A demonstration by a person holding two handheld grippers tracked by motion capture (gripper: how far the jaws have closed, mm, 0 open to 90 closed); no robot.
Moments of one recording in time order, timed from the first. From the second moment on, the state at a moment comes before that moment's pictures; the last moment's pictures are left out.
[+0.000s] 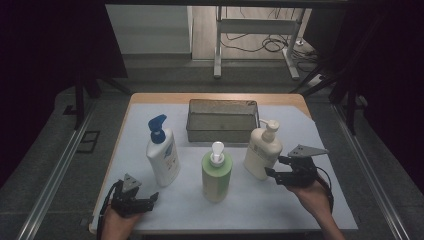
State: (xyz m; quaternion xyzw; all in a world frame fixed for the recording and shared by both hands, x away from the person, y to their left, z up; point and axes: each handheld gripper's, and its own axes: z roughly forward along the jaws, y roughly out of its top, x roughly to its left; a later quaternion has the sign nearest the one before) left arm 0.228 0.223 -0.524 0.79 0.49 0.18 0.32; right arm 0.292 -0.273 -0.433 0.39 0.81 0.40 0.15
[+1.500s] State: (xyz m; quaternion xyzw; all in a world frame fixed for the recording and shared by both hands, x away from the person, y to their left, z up) left arm 0.229 0.224 -0.524 0.79 0.49 0.18 0.32; right arm 0.328 -0.240 -0.420 0.41 0.80 0.40 0.18
